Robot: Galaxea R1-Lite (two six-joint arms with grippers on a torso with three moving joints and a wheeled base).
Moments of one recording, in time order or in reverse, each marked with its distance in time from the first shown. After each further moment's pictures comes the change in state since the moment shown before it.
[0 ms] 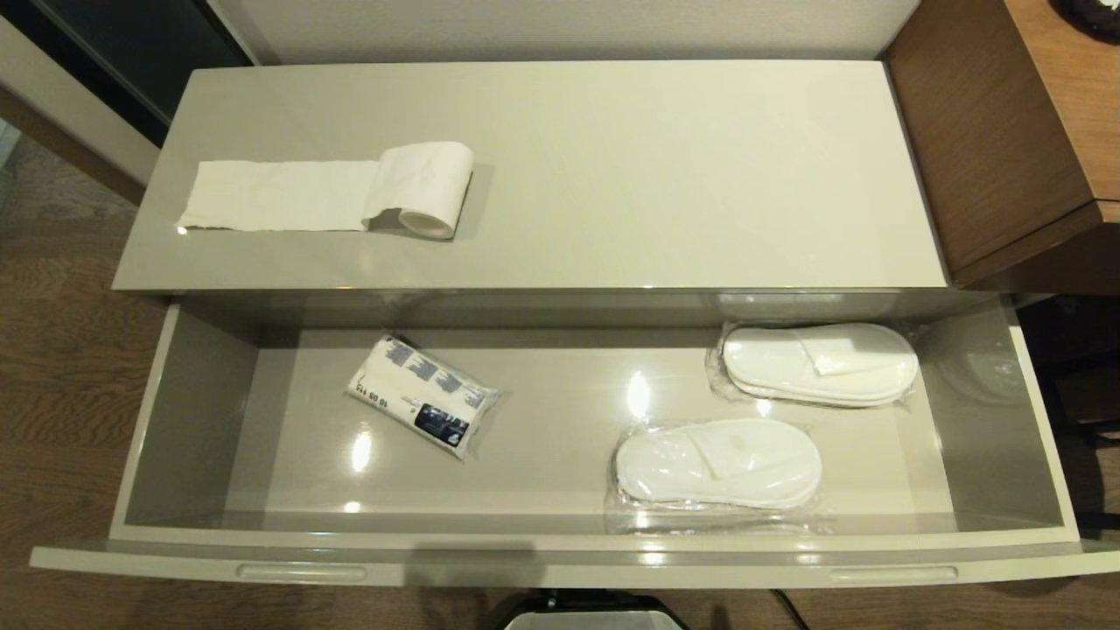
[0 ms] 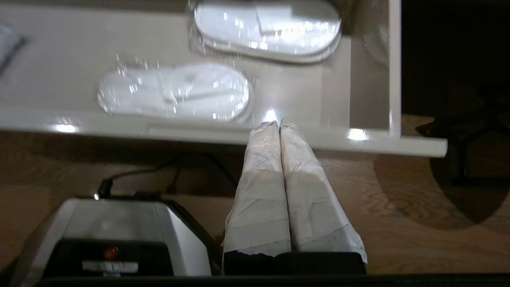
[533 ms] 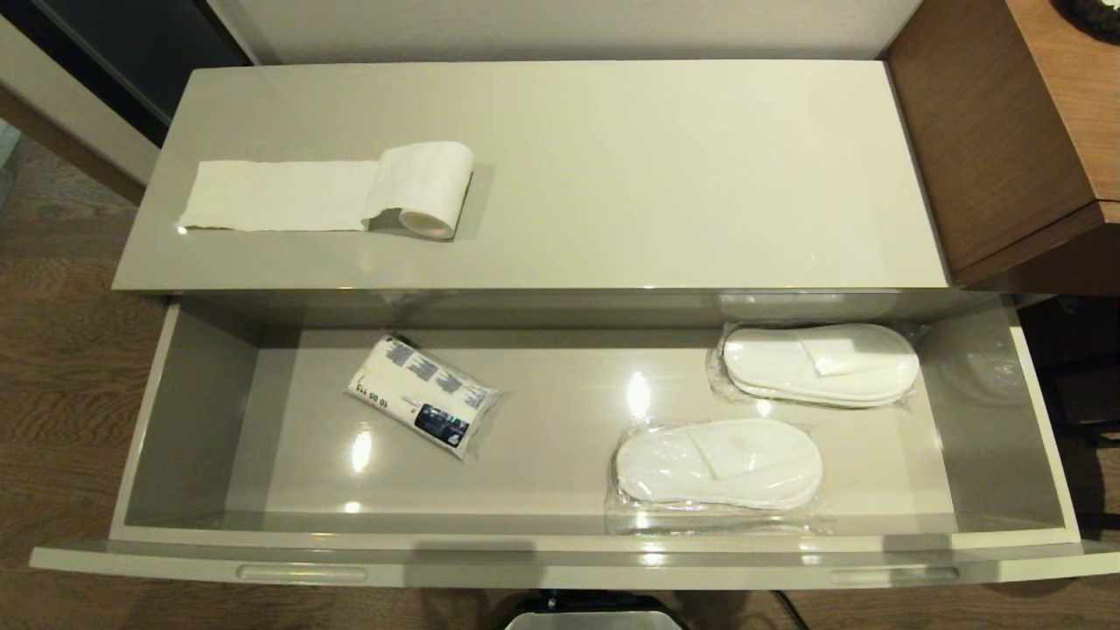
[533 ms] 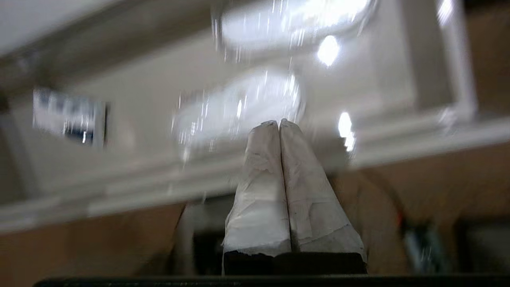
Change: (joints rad) left arm 0.009 0.056 0.097 0.146 -0.021 0.020; right arm 0.012 0.554 -0.493 0.202 0.046 0.426
